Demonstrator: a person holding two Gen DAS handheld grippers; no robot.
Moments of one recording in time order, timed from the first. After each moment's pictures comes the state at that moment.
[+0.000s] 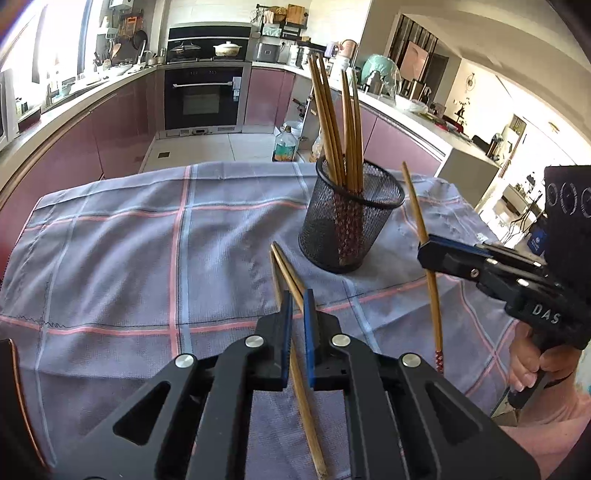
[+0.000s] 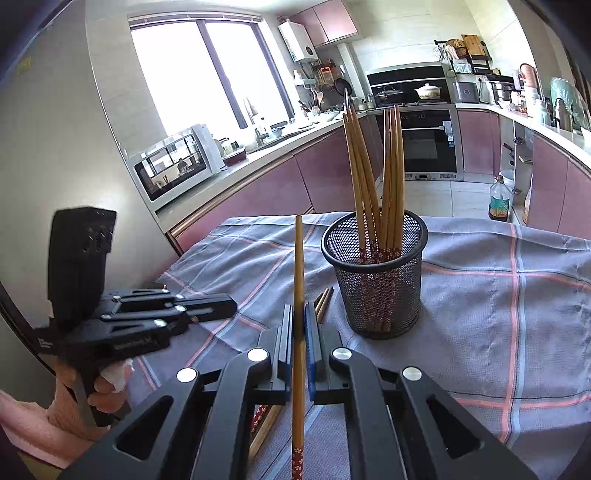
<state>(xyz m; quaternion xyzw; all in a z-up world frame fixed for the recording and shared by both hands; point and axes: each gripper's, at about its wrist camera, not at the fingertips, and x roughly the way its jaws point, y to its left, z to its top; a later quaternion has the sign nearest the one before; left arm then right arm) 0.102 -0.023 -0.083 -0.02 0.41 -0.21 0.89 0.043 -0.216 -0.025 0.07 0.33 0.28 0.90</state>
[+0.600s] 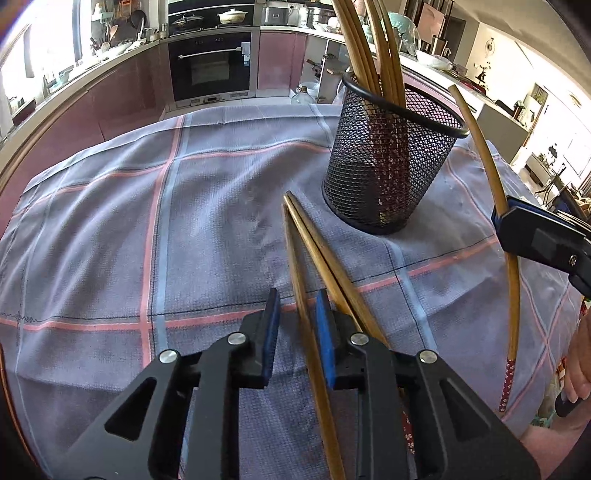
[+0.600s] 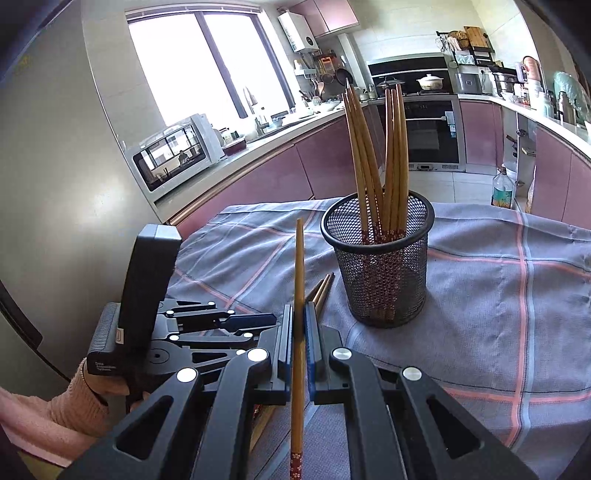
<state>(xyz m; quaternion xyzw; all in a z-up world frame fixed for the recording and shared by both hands) 0.142 -0.048 -0.143 0.03 0.46 -0.18 0.87 0.045 -0.212 -0.036 0.07 0.35 0.28 0.89</state>
